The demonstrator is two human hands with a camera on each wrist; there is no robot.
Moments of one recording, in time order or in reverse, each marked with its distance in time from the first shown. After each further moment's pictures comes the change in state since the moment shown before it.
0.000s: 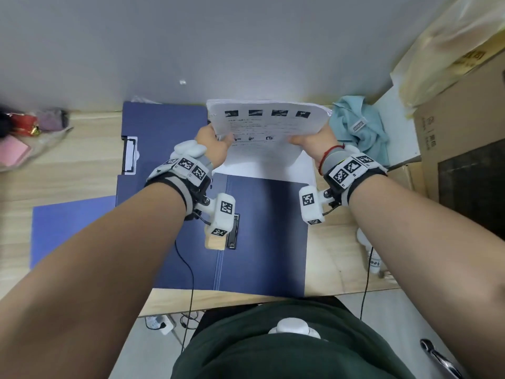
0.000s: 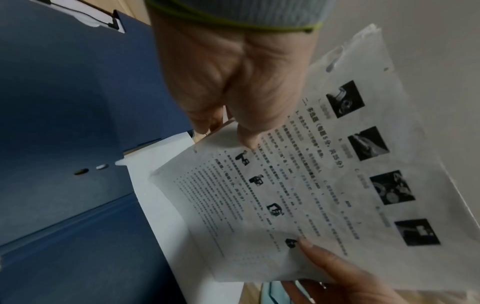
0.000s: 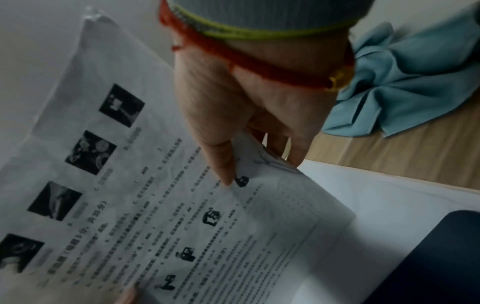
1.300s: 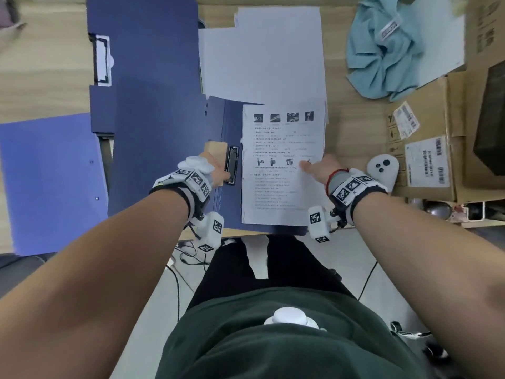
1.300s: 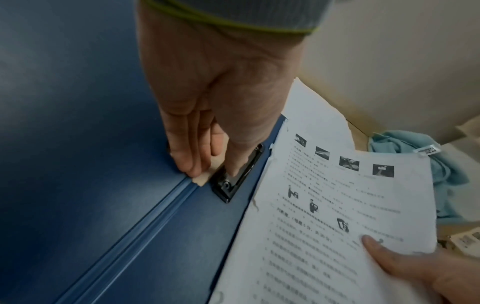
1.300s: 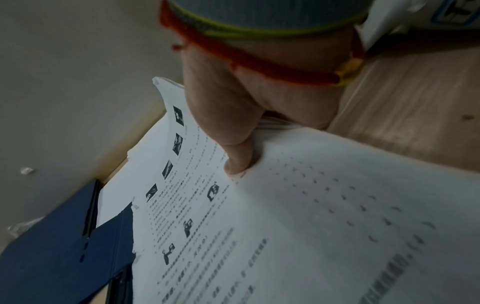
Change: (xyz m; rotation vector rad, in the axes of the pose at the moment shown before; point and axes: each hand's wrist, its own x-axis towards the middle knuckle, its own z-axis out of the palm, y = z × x) left_hand -0.124 -0.144 0.053 0.814 -0.469 -0.433; right_hand -0.114 0.181 -0.013 -0.559 -0.076 0.557
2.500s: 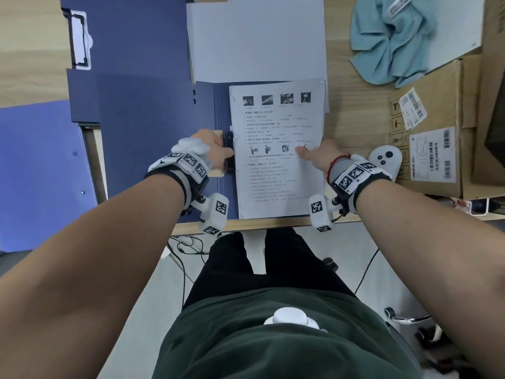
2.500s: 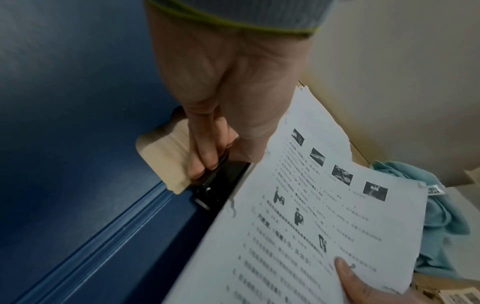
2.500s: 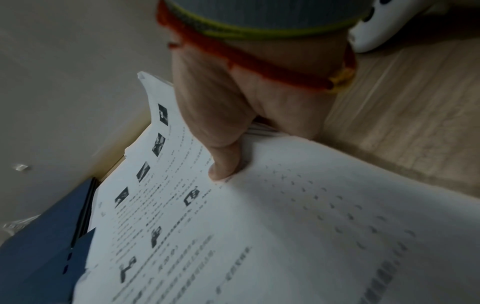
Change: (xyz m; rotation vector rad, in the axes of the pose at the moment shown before) left_hand 0.017 0.018 0.000 -0.489 0.001 -0.002; right_hand 0.017 -0.003 -0.004 0.041 -0.067 -0.106
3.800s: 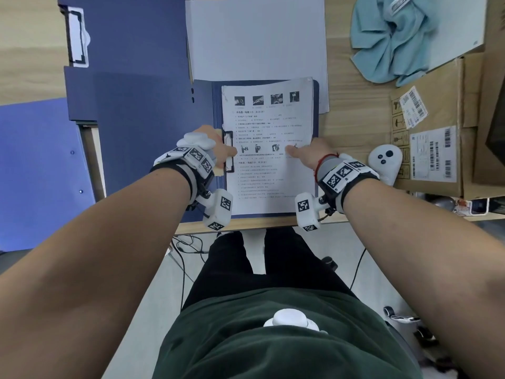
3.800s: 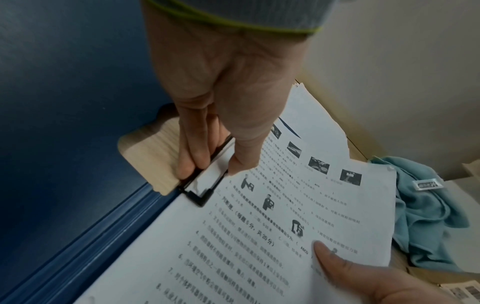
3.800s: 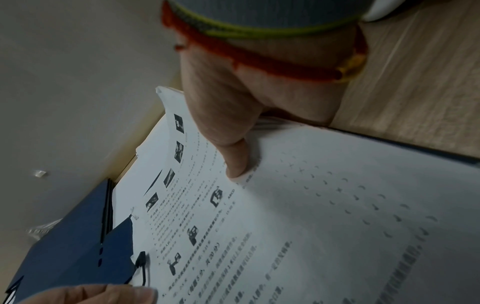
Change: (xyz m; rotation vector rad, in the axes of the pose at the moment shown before) left_hand 0.009 0.010 0.000 0.238 -0.007 0.000; right_hand 0.009 -0.012 0.018 -0.048 -0.002 0.126
